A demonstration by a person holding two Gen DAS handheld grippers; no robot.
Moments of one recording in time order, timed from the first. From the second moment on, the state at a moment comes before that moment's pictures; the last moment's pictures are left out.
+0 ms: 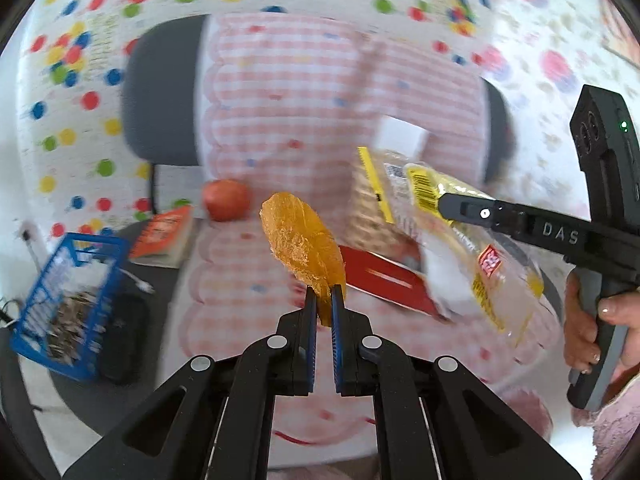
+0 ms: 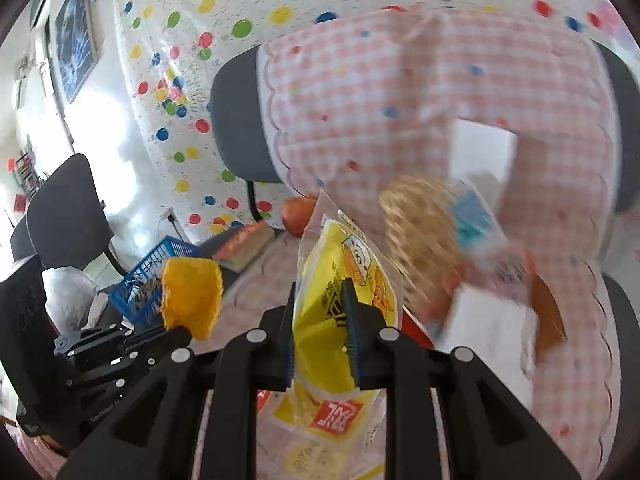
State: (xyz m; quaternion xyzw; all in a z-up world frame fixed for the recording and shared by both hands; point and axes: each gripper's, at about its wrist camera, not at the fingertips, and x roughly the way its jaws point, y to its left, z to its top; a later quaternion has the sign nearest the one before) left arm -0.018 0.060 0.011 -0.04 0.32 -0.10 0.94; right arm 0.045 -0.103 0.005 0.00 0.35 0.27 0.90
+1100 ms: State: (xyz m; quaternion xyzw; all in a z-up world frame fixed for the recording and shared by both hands) left arm -0.124 -0.245 -0.101 0.12 0.41 -0.46 0.78; right arm -0.211 -0.379 -0.118 0.19 0.40 -0.04 0.90
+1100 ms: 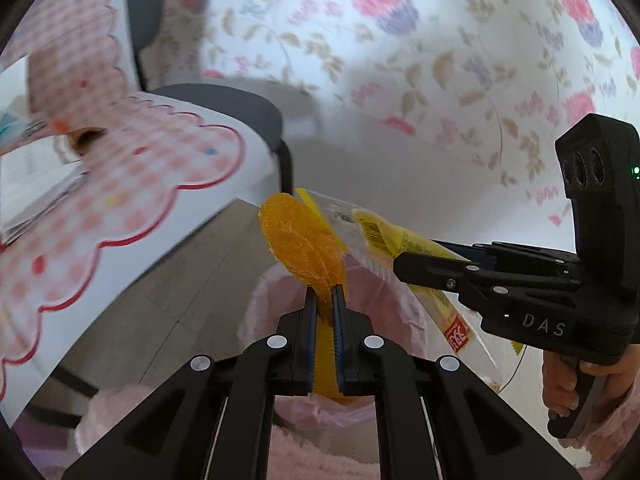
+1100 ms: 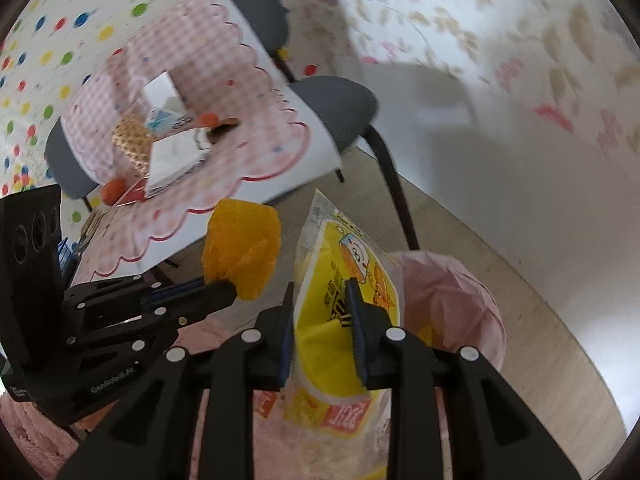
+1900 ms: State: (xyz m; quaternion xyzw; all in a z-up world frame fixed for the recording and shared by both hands) left arm -0.095 -0.241 -0.098 0.12 0.42 -0.42 0.80; right arm -0.207 -0.423 -0.155 0.25 0.42 -0.08 0.87
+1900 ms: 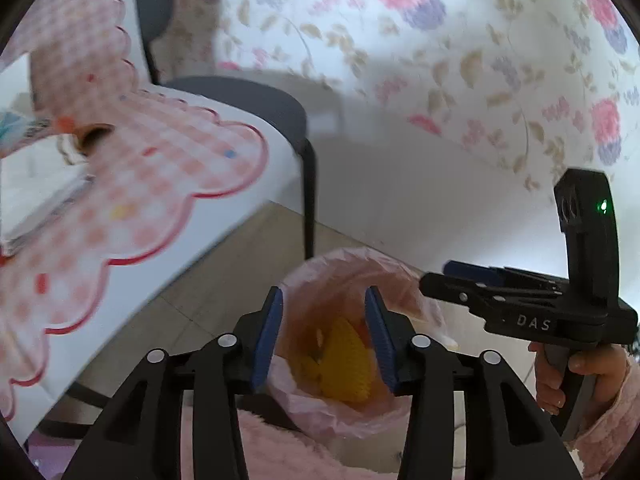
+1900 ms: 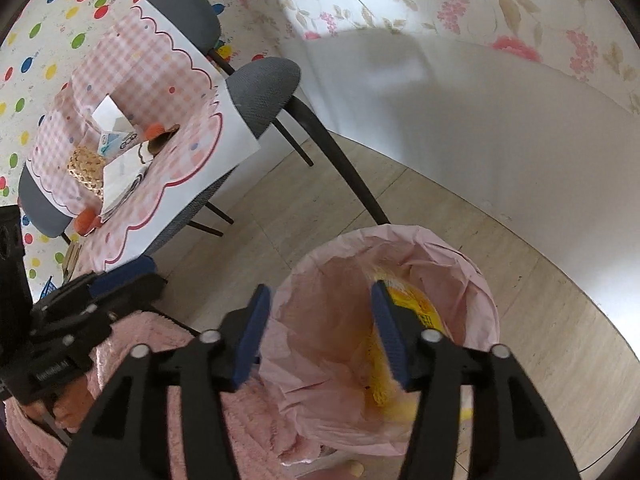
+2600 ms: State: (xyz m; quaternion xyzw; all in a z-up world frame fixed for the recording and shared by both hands) left arm -0.074 -0.119 -0.056 0.07 0.38 -0.27 0.88; right arm -0.178 -0.350 -0.071 0.13 0.37 -0.03 0.92
